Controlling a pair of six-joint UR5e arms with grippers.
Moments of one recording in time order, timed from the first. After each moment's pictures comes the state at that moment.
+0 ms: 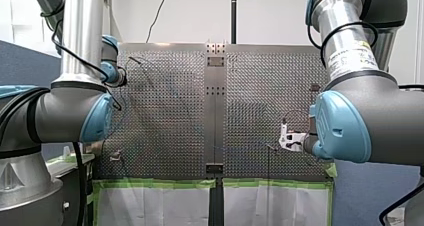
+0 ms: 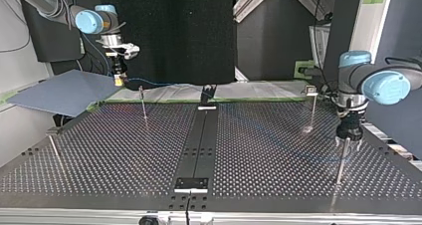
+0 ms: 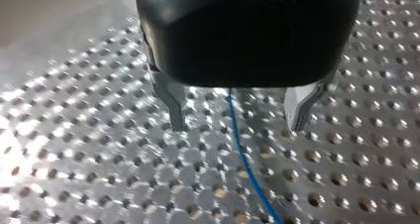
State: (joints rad) left arm 0.29 -1.74 -1.81 -2.74 -1.44 -2.50; right arm 1.69 -0.88 1.98 -1.08 1.23 1.63
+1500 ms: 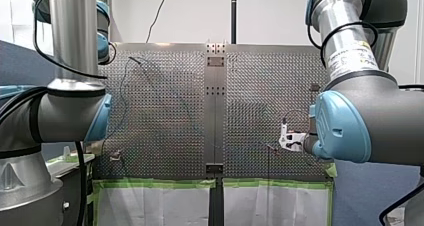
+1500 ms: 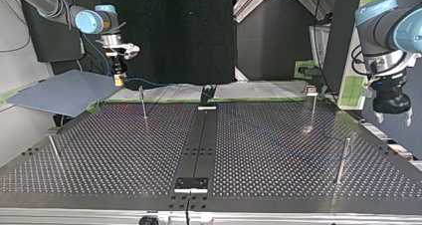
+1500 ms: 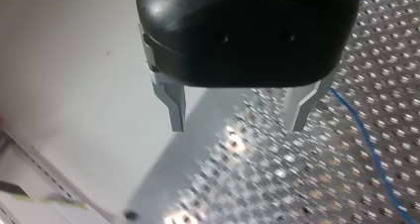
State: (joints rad) left arm 0.34 -1.35 -1.95 -2.95 -1.64 -2.23; right arm 1.69 -0.88 1.98 -1.08 1.23 1.63
